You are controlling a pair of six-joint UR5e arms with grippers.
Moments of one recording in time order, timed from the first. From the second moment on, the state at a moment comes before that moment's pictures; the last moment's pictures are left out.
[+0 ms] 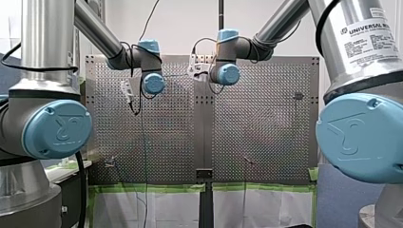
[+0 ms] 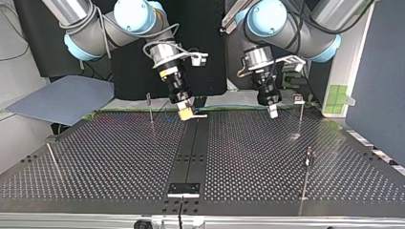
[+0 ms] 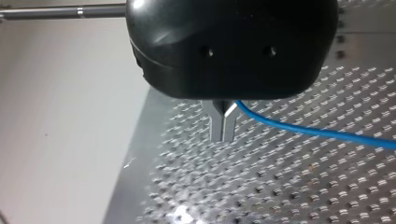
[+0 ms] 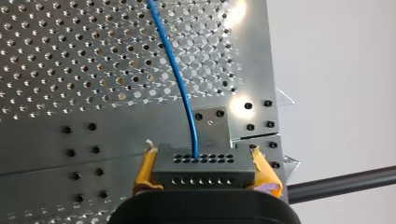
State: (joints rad) left arm -0.38 -1.60 -2.02 -2.41 -2.22 -1.70; right arm 2.33 -1.28 1.63 -0.55 1.57 1.64
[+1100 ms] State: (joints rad) left arm -0.19 -1.42 -1.93 -2.72 -2.12 -1.73; right arm 2.37 -1.20 1.43 -0.50 1.51 1.64
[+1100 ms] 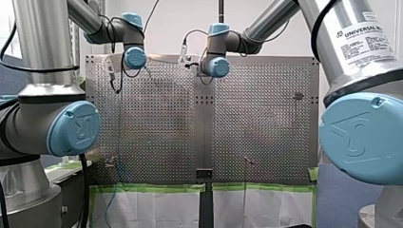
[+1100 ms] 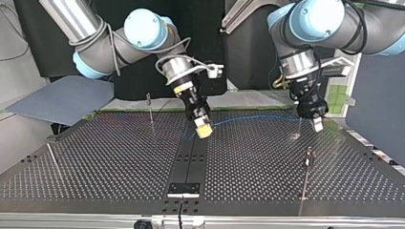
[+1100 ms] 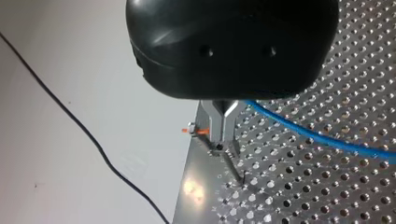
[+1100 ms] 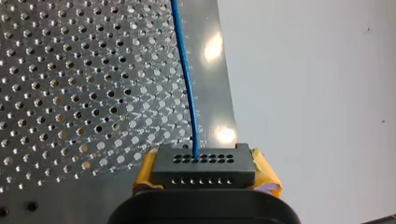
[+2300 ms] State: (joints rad) left arm 0.00 -1.51 -1.80 -2.75 -1.88 -1.78; right arm 2.40 -1.07 1.24 -0.44 1.53 1.64
